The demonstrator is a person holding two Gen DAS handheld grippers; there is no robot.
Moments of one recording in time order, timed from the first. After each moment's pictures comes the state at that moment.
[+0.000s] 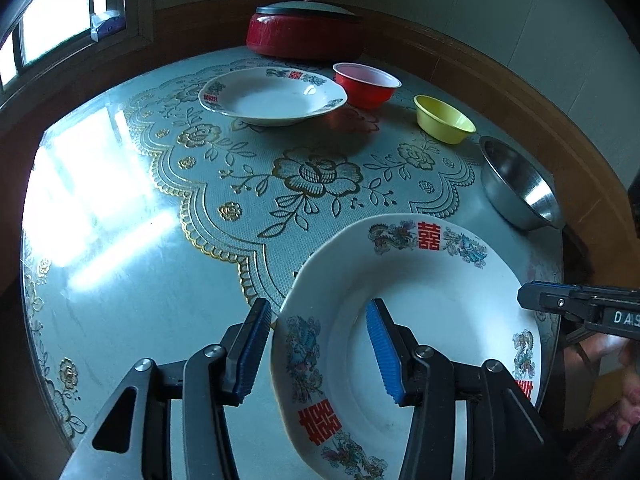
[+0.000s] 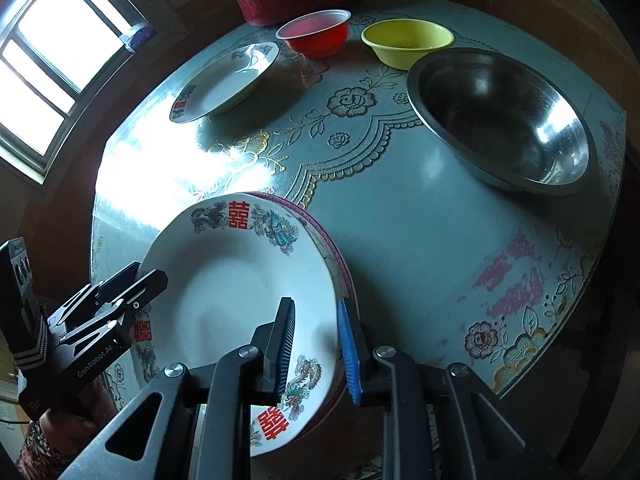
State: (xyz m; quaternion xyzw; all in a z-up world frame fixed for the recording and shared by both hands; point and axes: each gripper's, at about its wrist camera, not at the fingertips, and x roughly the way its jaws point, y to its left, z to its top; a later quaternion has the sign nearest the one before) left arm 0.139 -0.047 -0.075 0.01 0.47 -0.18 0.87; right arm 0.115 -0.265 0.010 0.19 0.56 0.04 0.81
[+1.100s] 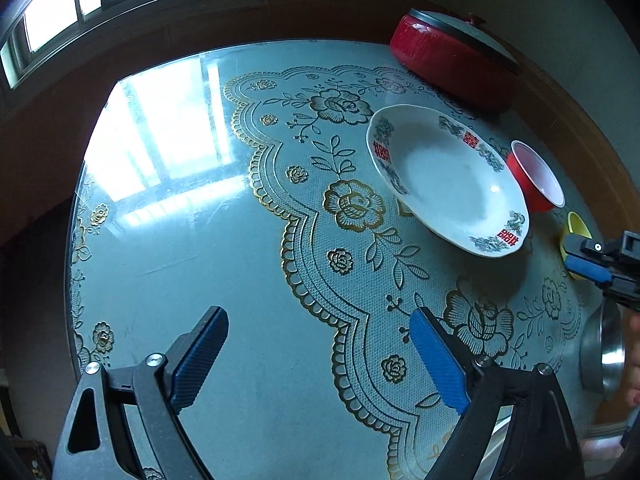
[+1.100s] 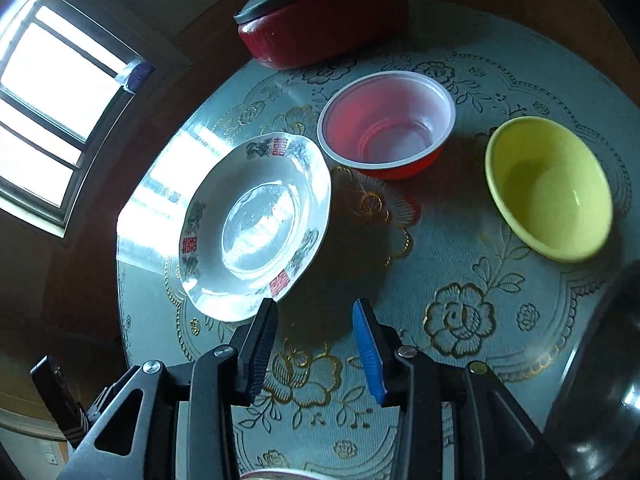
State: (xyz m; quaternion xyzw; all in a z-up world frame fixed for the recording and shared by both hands) left arm 0.300 0.030 -0.073 -0.07 0.52 -0.01 0.85; right arm 0.356 -0.258 0.003 0.25 0.55 0.08 0.79
